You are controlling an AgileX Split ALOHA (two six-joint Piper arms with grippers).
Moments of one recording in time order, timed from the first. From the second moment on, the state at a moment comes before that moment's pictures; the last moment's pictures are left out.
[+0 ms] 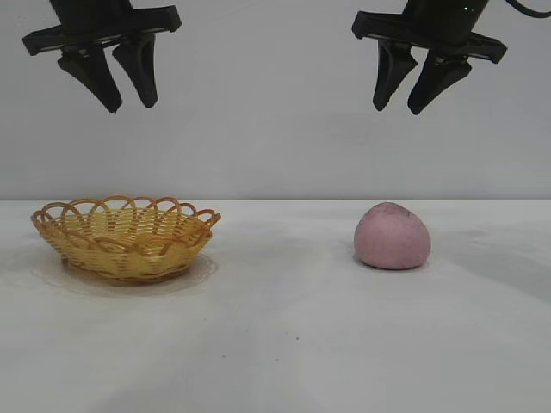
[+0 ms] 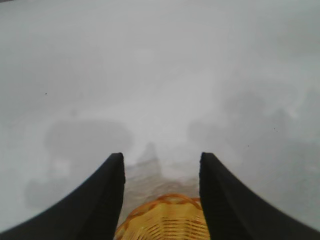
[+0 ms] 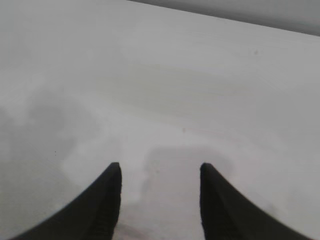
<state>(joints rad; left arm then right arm) -0.25 1.92 -1.53 -0.14 0.63 0.03 0.29 1.93 -1.48 0.26 0.56 -0.20</state>
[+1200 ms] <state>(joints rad) -0.25 2.13 -1.54 0.04 0.87 0.26 0.29 1.93 -1.48 0.26 0.63 -0.22</state>
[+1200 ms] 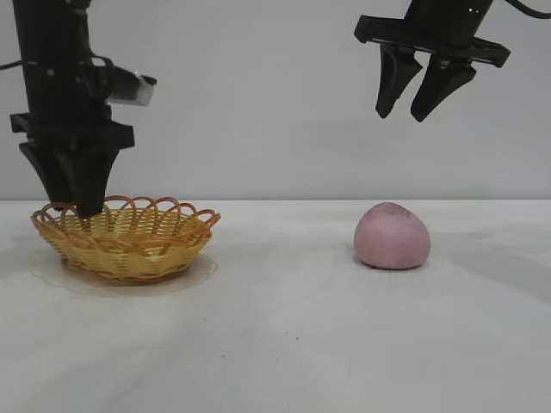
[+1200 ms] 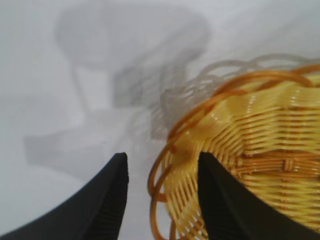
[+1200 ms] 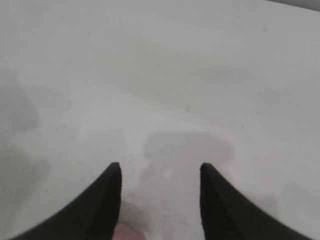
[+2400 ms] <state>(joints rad) -0.27 1.97 -1.13 -0.63 0.59 0.14 0.29 1.93 -1.48 0.26 0.66 -0.22</state>
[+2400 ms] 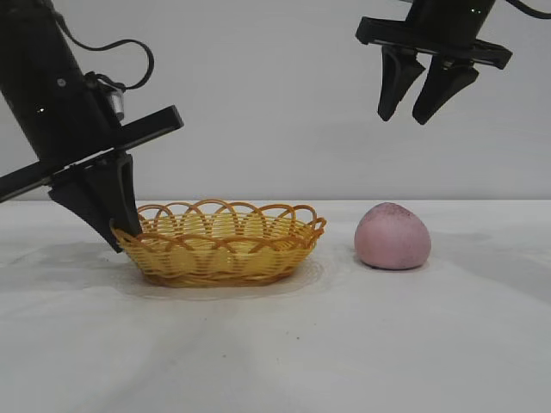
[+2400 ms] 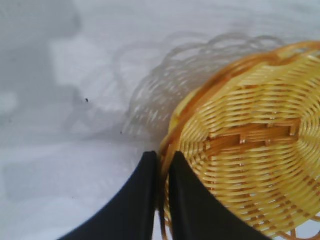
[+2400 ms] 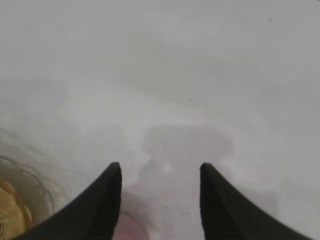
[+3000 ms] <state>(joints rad) -0.27 1.88 -1.12 -0.59 0.60 0.17 0.29 1.93 -1.48 0.26 0.66 -0.22</state>
